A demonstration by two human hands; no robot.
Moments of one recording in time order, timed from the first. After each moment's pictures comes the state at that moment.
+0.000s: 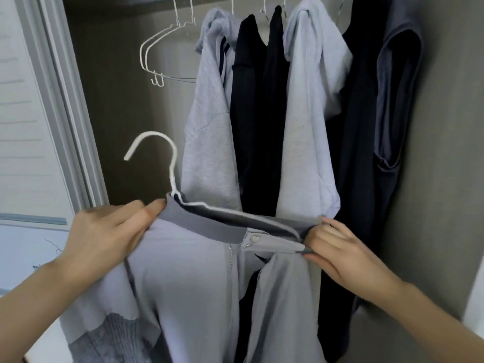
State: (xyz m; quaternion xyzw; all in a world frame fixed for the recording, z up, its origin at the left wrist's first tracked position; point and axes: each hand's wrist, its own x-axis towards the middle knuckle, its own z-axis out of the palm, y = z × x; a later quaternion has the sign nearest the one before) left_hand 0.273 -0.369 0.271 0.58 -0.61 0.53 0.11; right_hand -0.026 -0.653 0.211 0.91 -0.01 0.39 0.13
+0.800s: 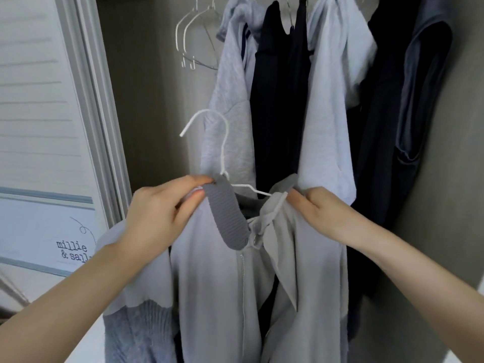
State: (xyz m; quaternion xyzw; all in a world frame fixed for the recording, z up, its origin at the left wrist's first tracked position) left_hand 0.224 -0.391 0.274 0.59 -0.59 0.40 0.38; right_hand 0.028 -0.585 0.284 0.89 -0.22 0.29 -0.28
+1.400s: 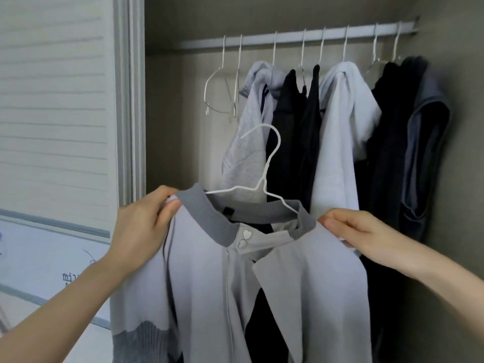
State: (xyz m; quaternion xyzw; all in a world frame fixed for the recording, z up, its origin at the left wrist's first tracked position) left_hand 0.291 -0.374 0.296 0.69 -0.46 0.37 0.41; right_hand -0.005 -0.609 0.334 0.90 -0.13 0.27 -0.31
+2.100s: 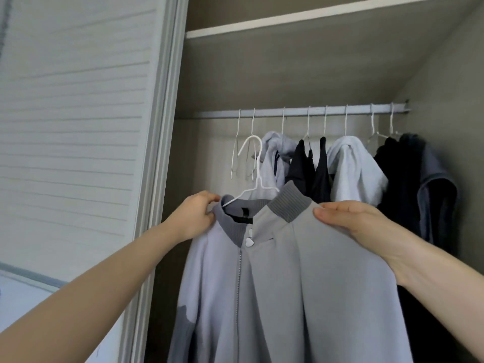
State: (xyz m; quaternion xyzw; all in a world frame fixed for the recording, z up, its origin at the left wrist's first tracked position) left_hand 0.330 -0.440 0.422 0.73 -0.53 0.23 0.36; right_hand 0.036 -0.559 0.439 0.76 -0.05 0.32 -0.56
